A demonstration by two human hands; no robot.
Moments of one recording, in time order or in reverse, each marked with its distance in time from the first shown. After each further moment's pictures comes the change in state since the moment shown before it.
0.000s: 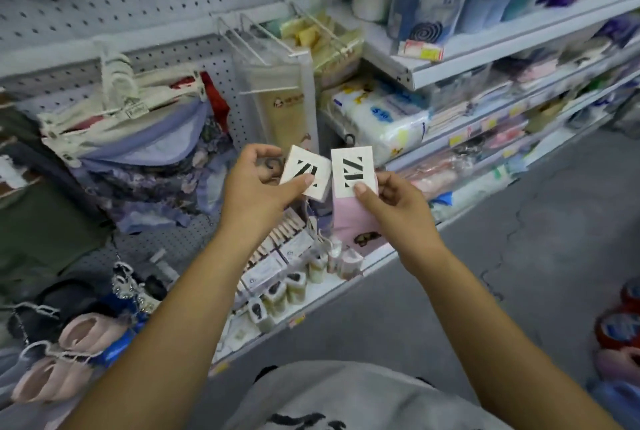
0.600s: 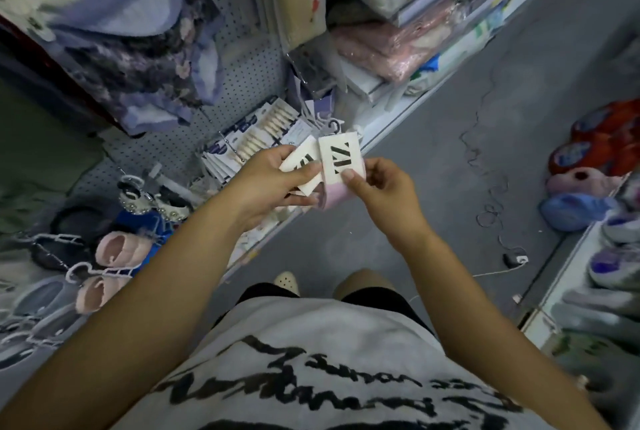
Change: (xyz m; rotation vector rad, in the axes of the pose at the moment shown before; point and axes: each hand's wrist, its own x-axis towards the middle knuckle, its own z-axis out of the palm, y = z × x) left_hand -0.076 -0.124 -0.126 -0.161 -0.676 -0.568; right_hand -0.167 0.090 0.131 -0.093 0.181 0.227
